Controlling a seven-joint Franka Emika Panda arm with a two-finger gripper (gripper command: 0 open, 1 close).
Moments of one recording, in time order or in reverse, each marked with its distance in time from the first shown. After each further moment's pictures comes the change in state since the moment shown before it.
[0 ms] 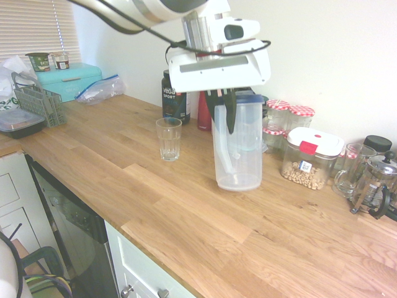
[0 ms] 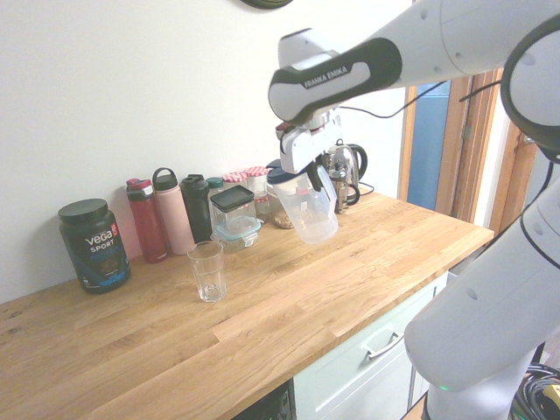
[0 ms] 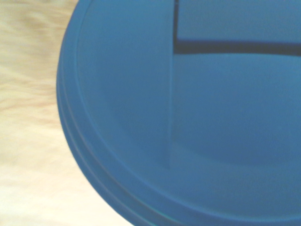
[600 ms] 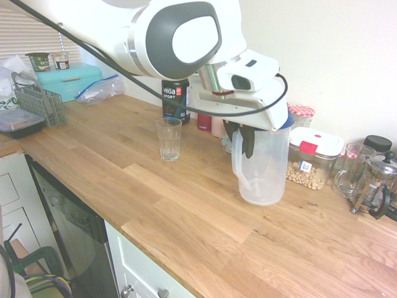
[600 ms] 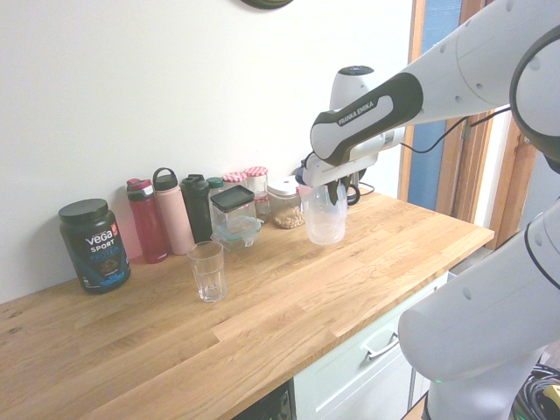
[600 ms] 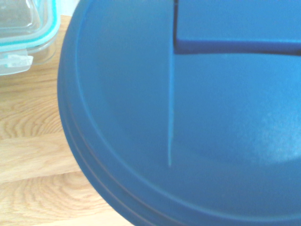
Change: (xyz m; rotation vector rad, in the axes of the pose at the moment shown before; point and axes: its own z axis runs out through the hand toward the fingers) arm 0.006 0.045 0.060 0.184 0.057 0.330
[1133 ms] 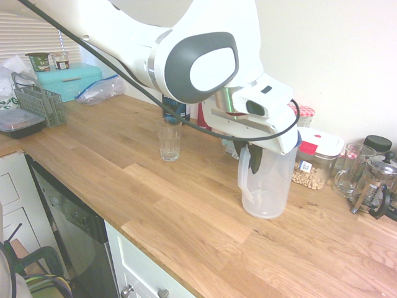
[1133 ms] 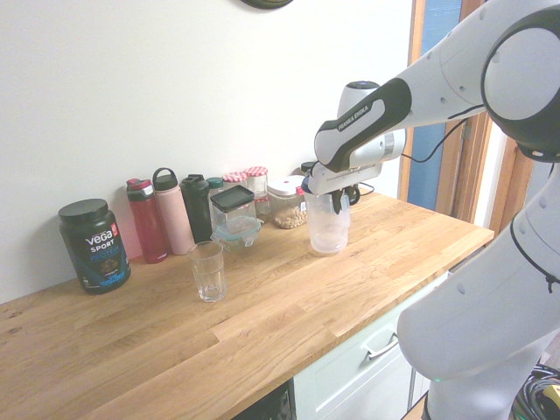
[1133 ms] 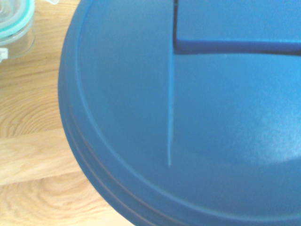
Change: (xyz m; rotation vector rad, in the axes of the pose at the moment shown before) arm 0.017 0.014 0.034 0.010 -0.025 0.028
